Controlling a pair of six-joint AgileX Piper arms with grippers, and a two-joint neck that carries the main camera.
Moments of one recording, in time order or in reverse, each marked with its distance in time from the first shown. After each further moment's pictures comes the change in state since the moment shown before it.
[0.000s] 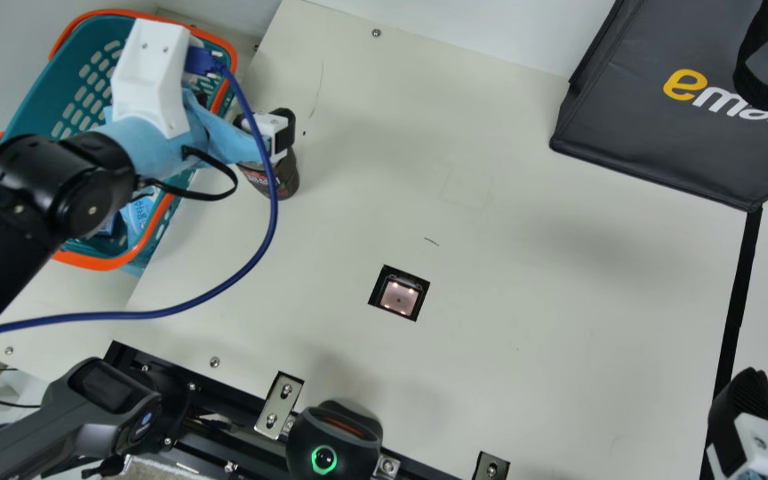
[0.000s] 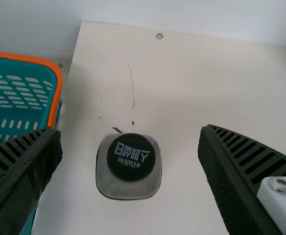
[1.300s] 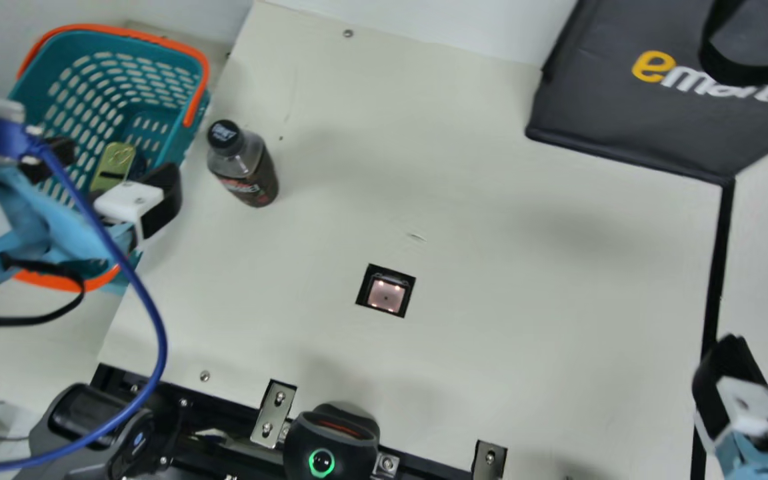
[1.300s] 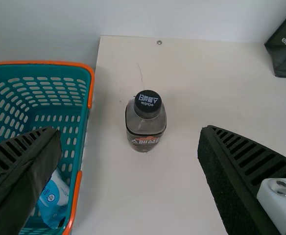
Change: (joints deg) left arm 2.9 -19.0 -8.0 -3.5 24.0 9.9; right arm 0.0 0.0 0.0 0.0 0.1 0.0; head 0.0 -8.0
